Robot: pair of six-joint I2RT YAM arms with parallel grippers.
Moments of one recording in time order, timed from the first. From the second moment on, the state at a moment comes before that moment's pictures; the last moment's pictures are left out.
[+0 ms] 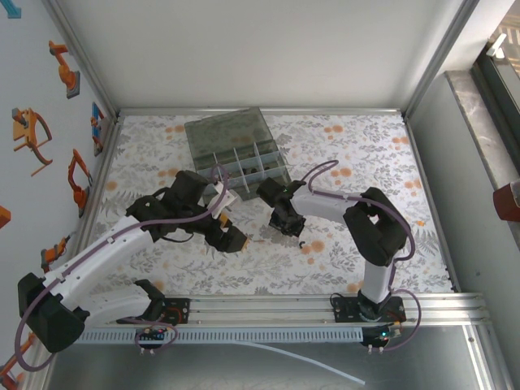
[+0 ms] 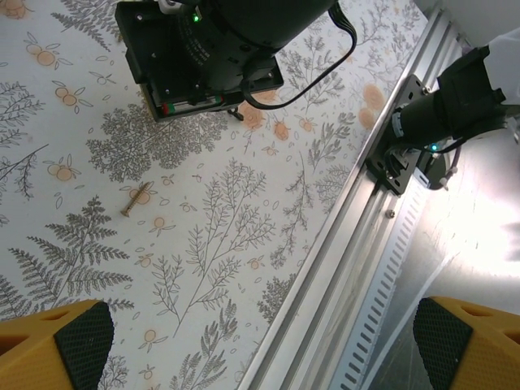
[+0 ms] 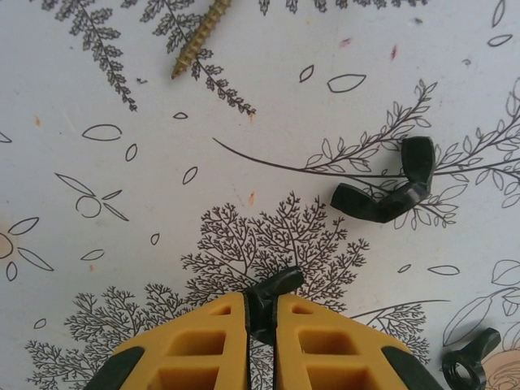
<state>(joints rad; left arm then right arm) -0.74 1.09 0.95 -0.78 0.55 -0.07 0.81 1.85 1.17 -0.81 0.07 1.29</state>
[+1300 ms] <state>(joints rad) -0.52 1.22 0.94 -0.42 0.43 0.34 0.51 2.35 2.08 -0.86 -0.10 0.51</state>
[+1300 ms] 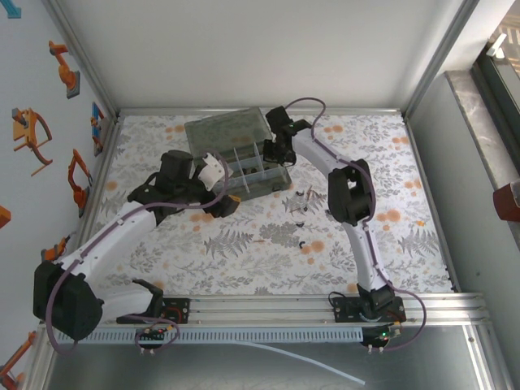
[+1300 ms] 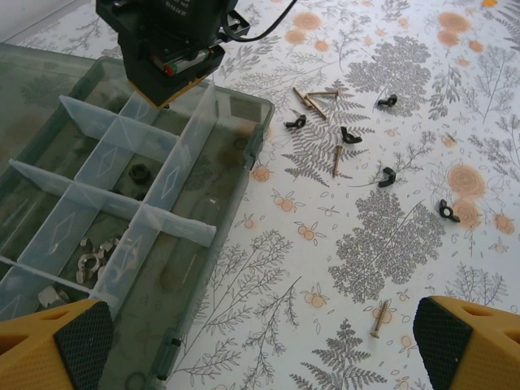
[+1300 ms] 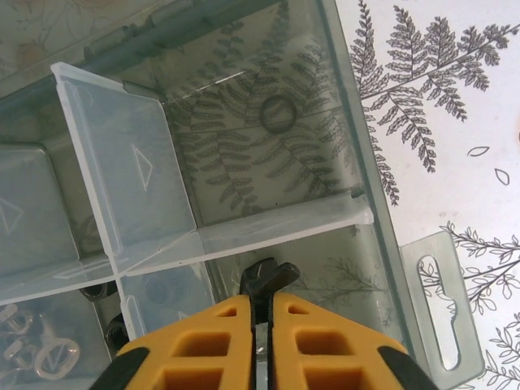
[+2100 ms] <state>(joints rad) -0.65 1.24 0.88 -0.45 0.65 0.62 0.49 1.68 1.31 -0.63 -0.03 0.31</state>
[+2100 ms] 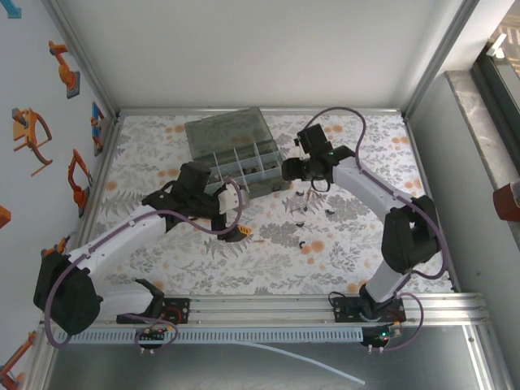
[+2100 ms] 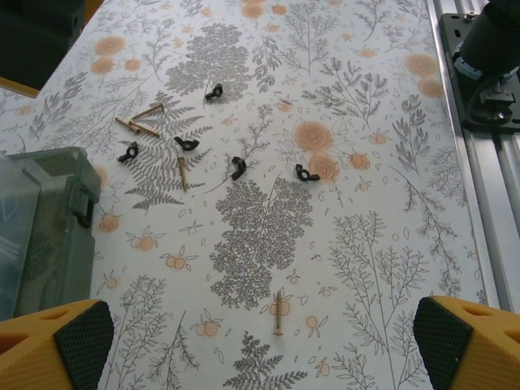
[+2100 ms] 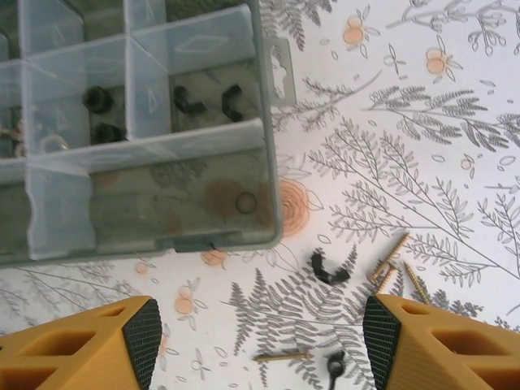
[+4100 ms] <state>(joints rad) -0.65 1.28 0.92 -0.51 0.60 0.64 0.41 2.04 1.43 -0.75 -0.09 -0.27</state>
